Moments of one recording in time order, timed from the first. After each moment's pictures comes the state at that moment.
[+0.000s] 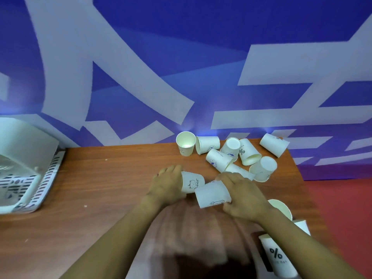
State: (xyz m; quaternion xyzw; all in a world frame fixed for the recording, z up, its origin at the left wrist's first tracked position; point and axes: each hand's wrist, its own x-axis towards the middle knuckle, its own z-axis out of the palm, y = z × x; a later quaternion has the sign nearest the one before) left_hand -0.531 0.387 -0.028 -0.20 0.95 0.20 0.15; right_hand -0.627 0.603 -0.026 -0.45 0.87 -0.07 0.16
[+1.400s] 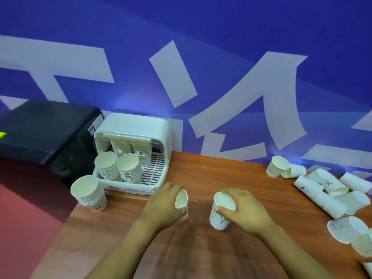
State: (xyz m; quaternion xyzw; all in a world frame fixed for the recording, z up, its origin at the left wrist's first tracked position) left_hand -0.200 0.151 0.031 -0.25 0.93 0.28 0.01; right_hand -0.356 0.341 0.042 -0.38 0.89 -0.16 0.17
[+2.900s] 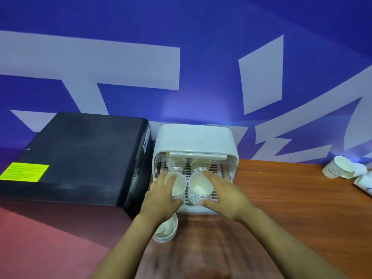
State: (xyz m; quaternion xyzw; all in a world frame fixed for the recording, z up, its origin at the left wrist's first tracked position) left_hand -0.116 -0.122 -0.001 -0.28 0.92 0.27 0.03; right_hand -0.251 0.040 0.020 -0.44 0.86 -0.15 0.20
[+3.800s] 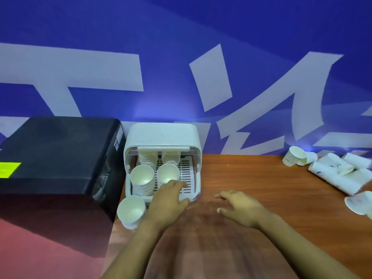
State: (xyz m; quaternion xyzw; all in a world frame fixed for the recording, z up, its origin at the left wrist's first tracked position) left_hand -0.129 -0.015 0.024 -0.18 0.93 0.32 -0.01; right_hand -0.260 0.177 0.043 -0.39 0.88 -0.06 0.25
